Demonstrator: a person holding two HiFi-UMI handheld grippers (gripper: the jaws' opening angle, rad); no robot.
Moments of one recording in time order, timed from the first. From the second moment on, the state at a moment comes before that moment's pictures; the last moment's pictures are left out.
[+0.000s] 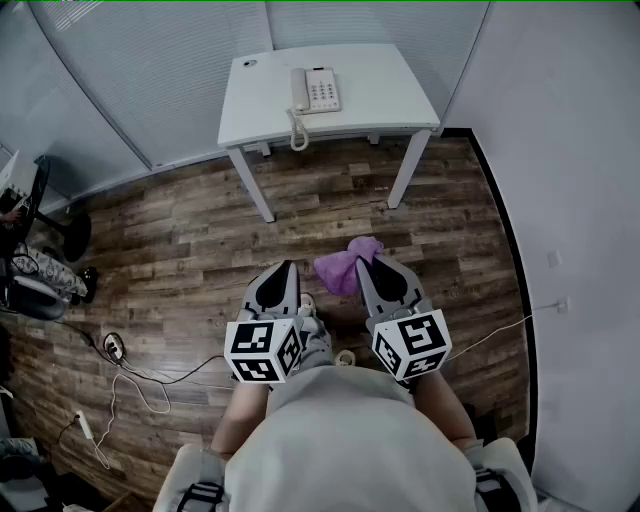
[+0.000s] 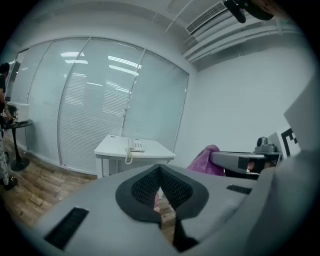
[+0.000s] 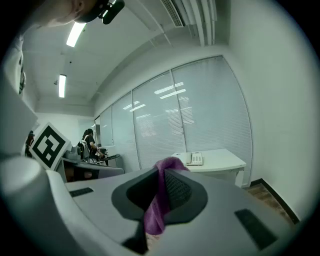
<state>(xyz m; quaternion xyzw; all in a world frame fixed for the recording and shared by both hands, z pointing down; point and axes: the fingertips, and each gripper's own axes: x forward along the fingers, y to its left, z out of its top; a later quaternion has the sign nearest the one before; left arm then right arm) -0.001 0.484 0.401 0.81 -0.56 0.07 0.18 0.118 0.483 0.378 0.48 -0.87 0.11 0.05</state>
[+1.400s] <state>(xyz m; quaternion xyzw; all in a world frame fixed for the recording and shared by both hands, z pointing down) -0.026 0.386 0.407 0.80 -0.56 0.09 0.20 0.088 0.380 0.377 0.47 -0.87 0.13 0.05</state>
